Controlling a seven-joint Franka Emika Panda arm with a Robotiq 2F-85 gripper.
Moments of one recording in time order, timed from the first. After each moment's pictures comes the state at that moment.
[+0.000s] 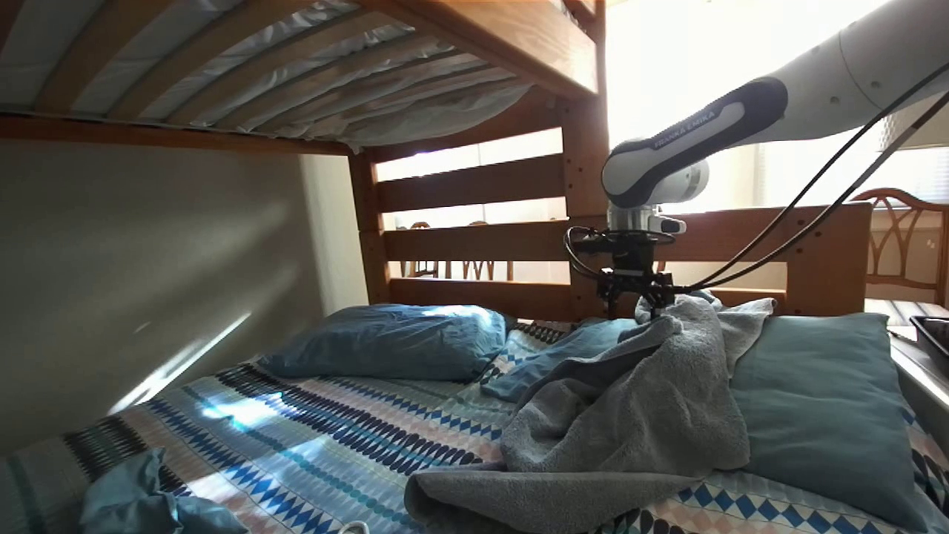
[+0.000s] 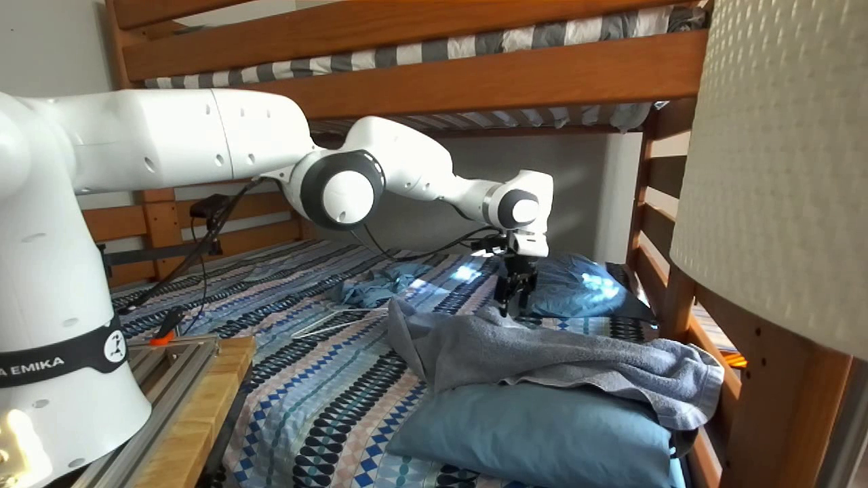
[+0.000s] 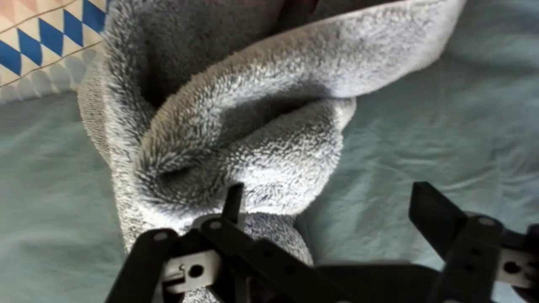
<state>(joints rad) 0.34 1.46 0.08 -0.46 -0.03 1.86 1.40</state>
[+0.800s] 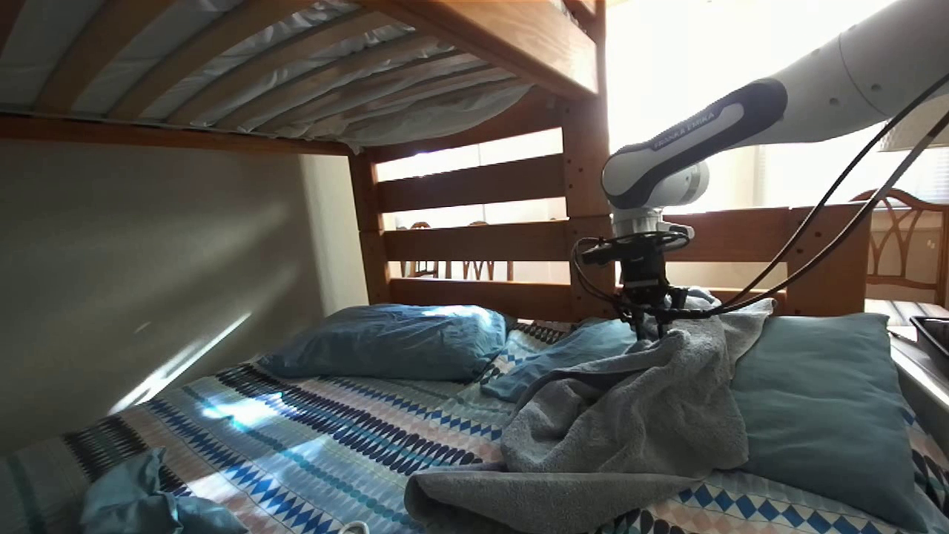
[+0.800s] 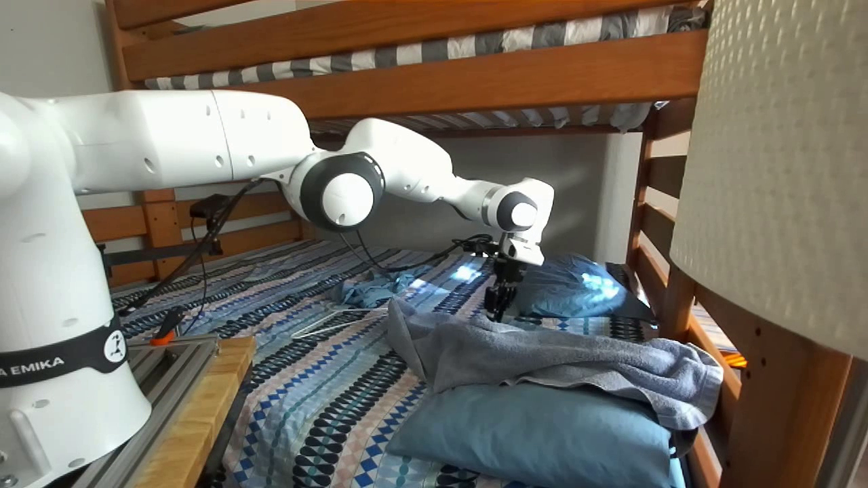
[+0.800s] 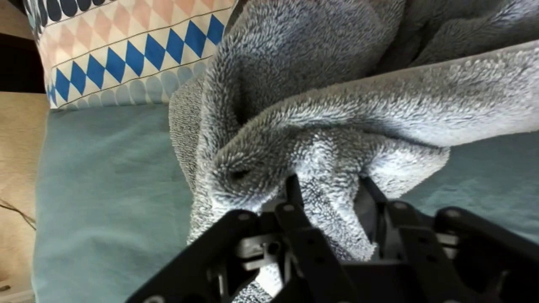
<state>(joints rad) 0.34 1.47 0.08 -0.46 0.00 1.68 1.30</state>
